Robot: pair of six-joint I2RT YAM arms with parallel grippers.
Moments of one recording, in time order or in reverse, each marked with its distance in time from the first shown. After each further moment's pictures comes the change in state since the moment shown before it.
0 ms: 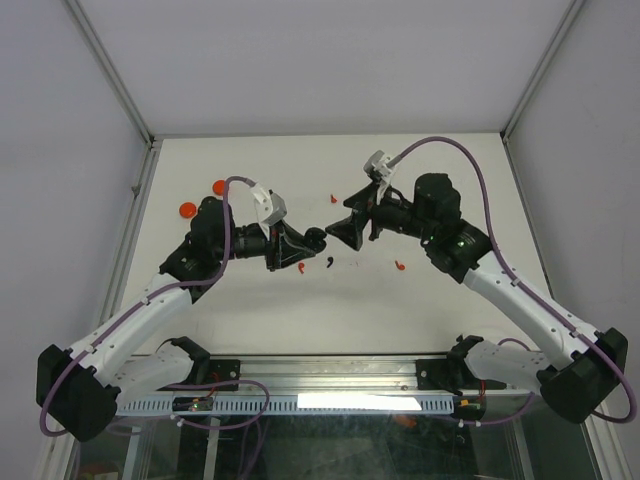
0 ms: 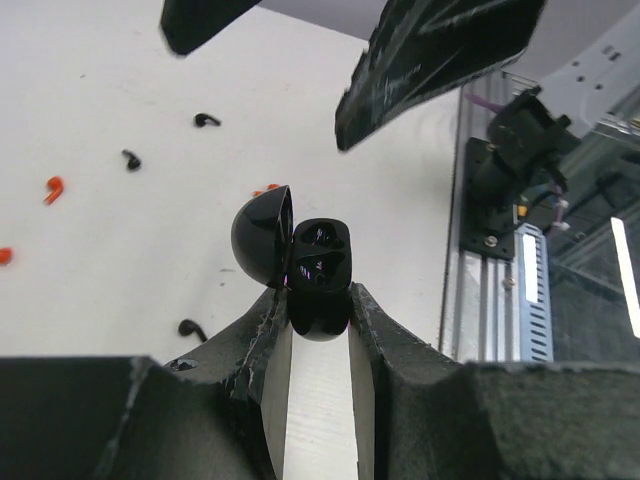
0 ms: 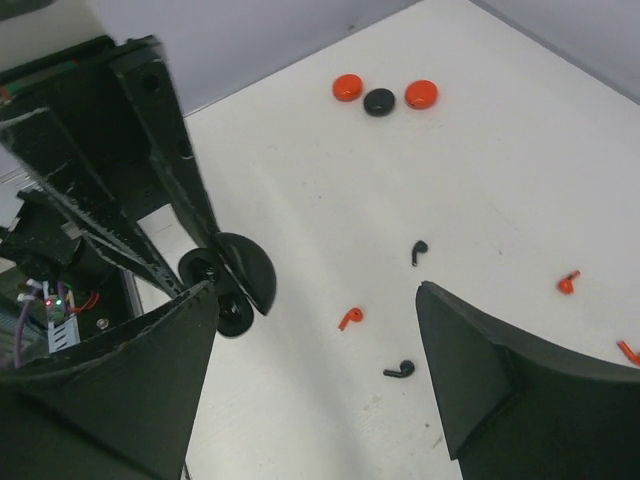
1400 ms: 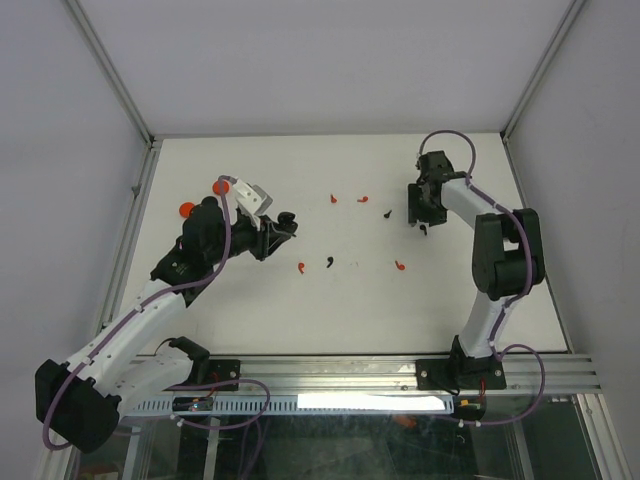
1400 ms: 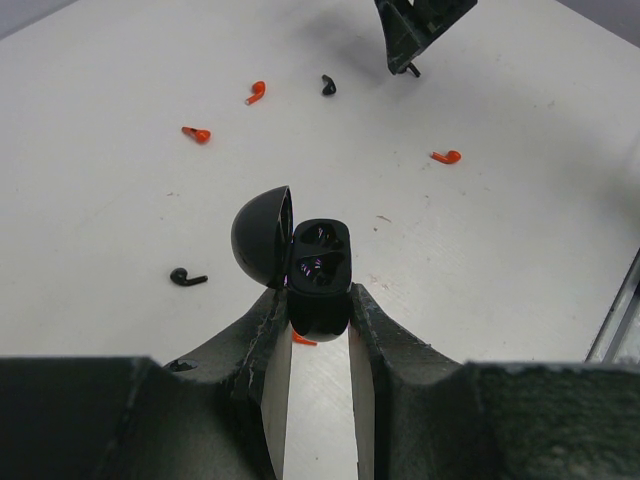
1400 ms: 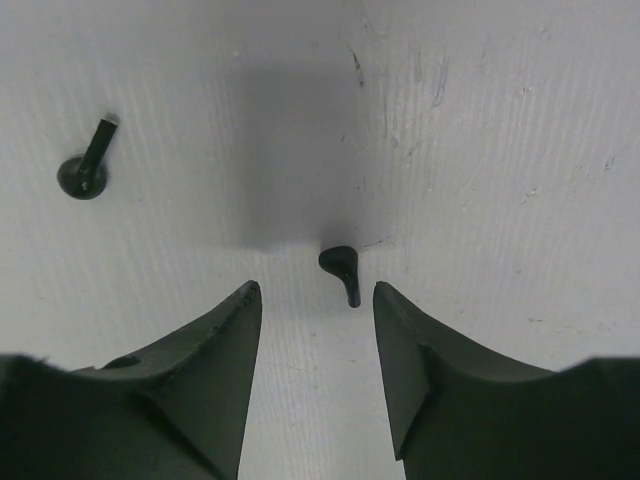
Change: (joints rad) left arm 0.079 -0.067 -0.051 -0.111 -0.403 0.036; right arm -0.499 0.746 0.294 -0.520 0.598 0.068
